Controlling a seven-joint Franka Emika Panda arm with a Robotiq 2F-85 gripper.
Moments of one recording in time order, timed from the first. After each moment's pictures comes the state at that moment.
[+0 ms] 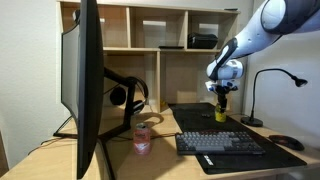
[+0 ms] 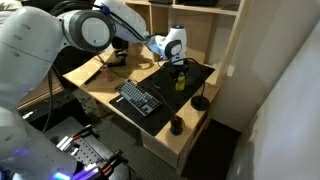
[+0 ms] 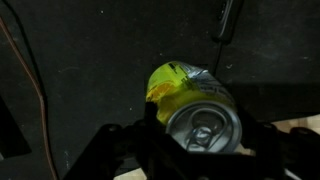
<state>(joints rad) -0.01 0.88 -0.19 -1.32 0.10 2.33 1.75</state>
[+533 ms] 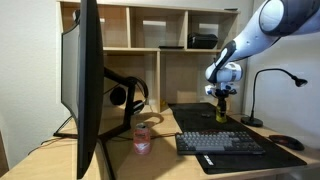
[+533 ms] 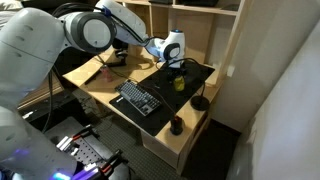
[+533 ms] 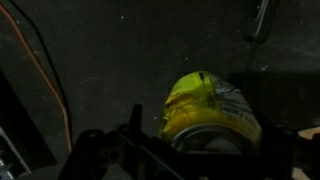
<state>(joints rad) 0.00 0.90 -0.18 -1.34 0.10 2.29 1.82</state>
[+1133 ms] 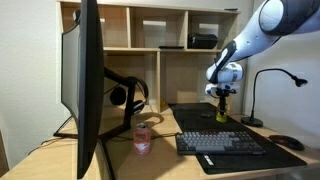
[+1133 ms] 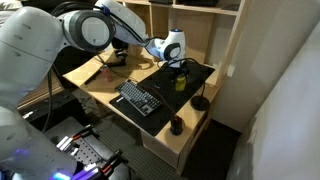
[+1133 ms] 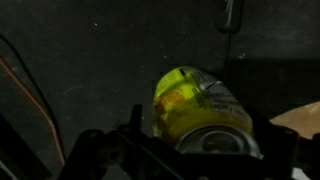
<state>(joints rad) 0.01 0.89 -0.21 -1.36 0.10 2.36 1.93</state>
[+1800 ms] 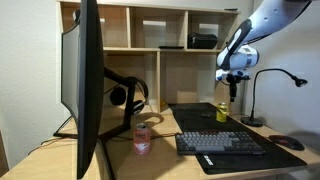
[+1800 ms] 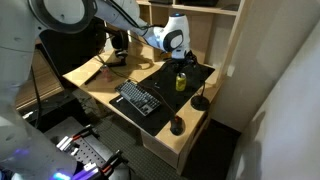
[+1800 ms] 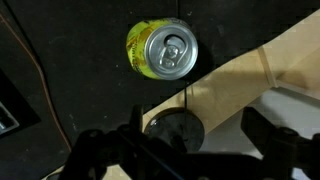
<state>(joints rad) 0.00 0.65 -0.25 -1.57 0.07 2.47 1.89</state>
